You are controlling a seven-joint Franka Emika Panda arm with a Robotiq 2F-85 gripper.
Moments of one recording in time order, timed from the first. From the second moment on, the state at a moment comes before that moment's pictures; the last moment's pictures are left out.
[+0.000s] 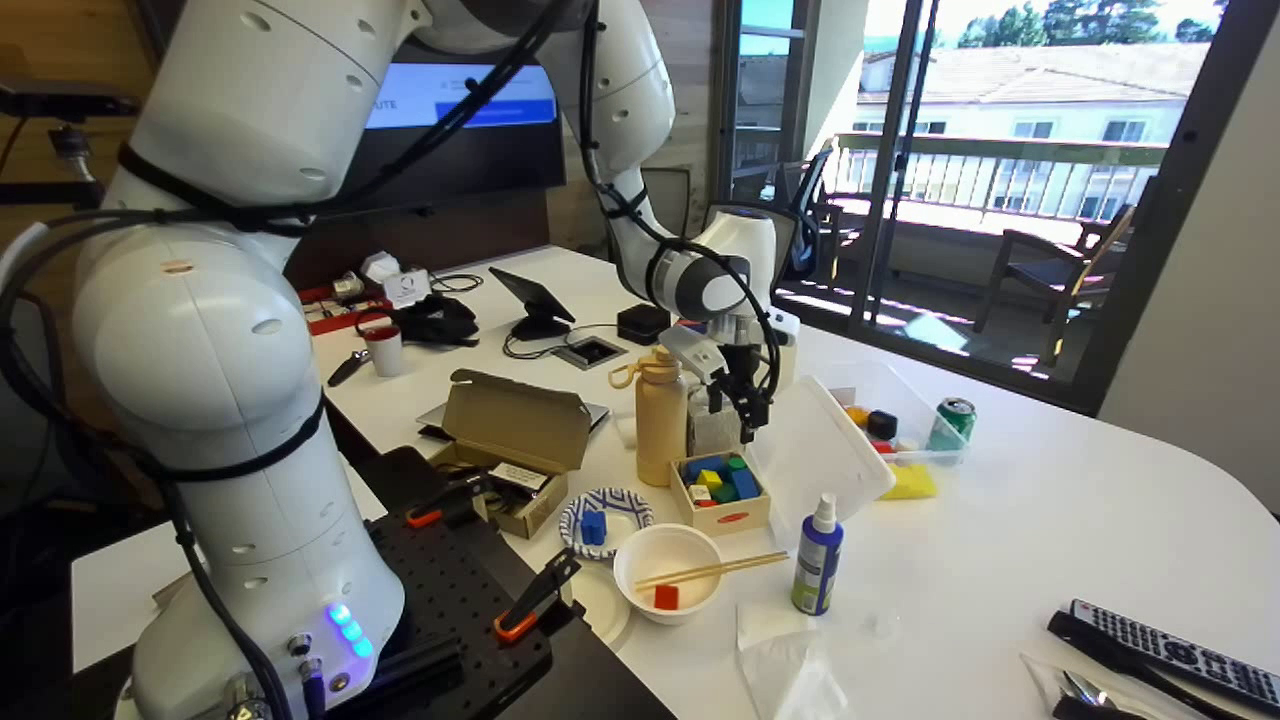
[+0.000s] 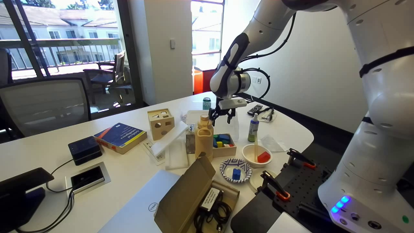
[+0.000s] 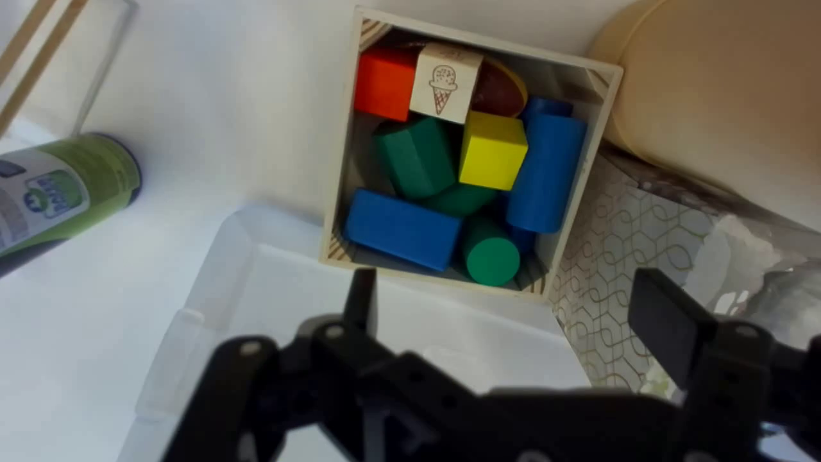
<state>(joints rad) -0.03 0.60 -0.08 -2.09 0.13 2.72 0.13</state>
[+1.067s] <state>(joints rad) -0.03 0.82 -0.07 -1.88 0.14 2.72 0.13</state>
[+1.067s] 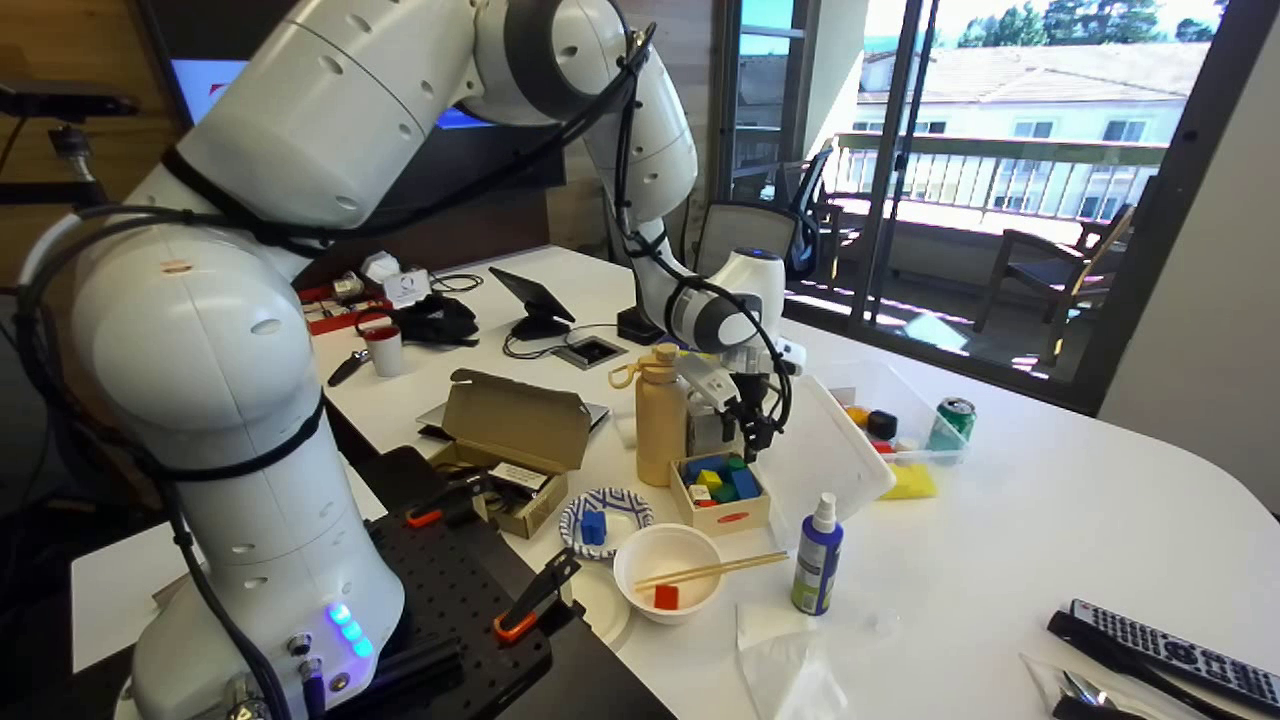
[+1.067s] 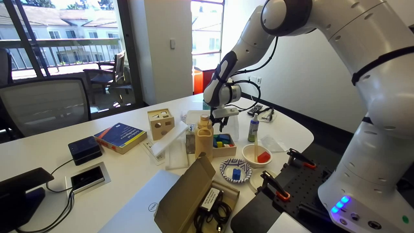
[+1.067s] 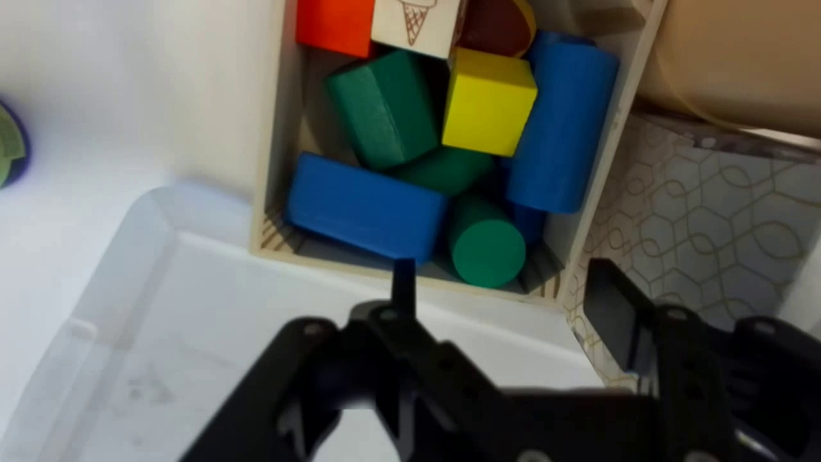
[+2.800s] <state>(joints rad) -0.04 0.88 -0.06 -1.84 0.14 2.70 0.13</state>
